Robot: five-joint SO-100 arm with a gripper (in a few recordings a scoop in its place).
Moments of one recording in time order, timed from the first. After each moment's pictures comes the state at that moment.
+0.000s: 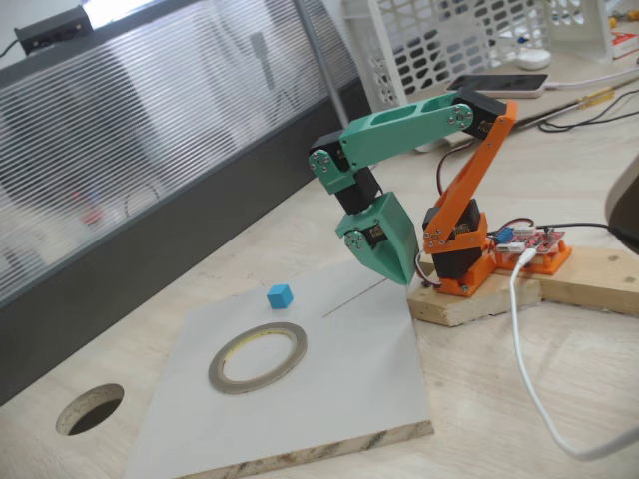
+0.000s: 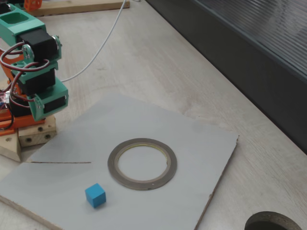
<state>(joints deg) 12.5 126.7 133.9 101.4 100.7</state>
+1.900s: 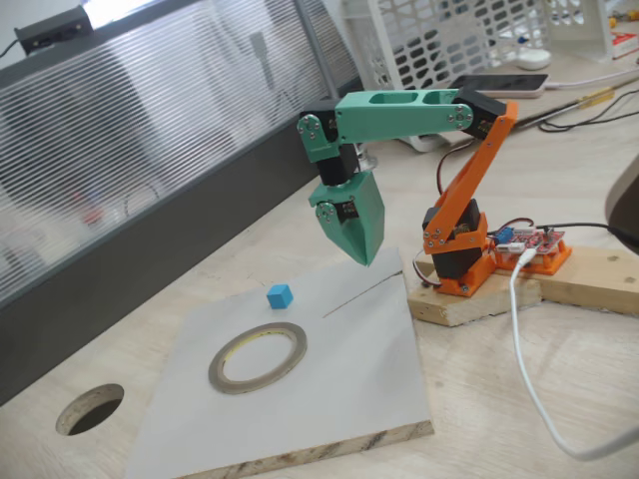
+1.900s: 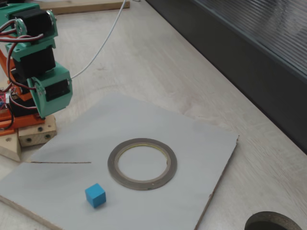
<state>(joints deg) 12.7 126.9 118.8 101.6 100.6</state>
